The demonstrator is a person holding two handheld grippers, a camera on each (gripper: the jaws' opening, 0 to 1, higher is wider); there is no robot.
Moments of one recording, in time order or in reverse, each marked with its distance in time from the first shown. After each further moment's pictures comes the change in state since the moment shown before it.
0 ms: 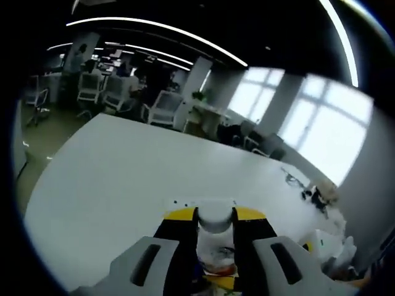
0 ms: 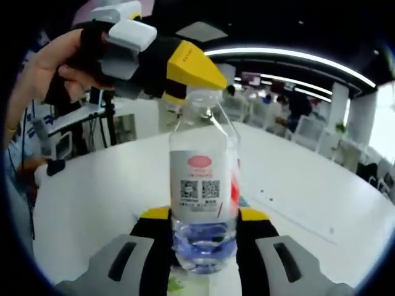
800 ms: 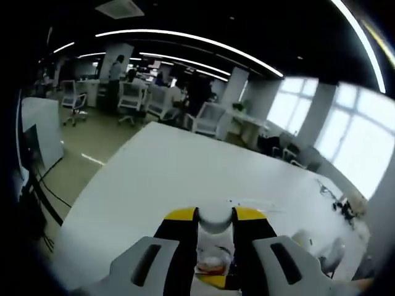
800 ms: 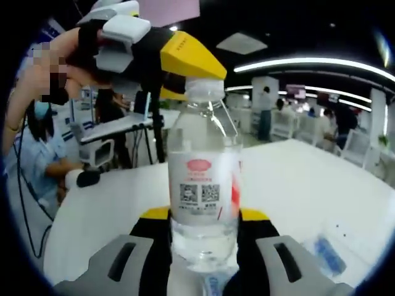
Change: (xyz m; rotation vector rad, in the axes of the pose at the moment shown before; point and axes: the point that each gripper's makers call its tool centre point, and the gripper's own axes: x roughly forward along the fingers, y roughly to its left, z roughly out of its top) left arm -0.085 0.103 0.015 -0.040 -0.079 0.283; right arm 0.076 0.112 0.033 -0.040 -0.098 0.332
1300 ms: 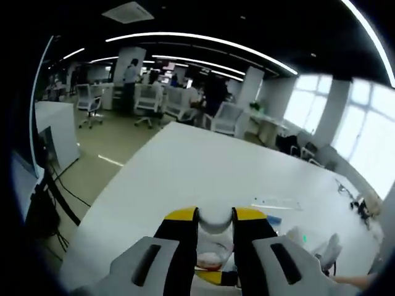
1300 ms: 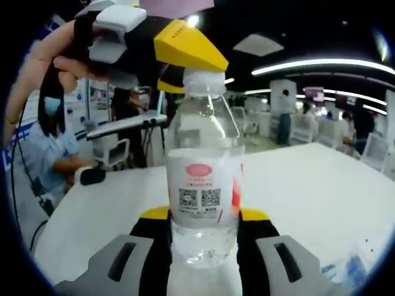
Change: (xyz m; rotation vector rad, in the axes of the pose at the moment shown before) left arm 0.004 0.045 -0.009 0.022 0.000 0.129; right arm 0.052 0.017 -0.012 -0.031 -0.023 0.142
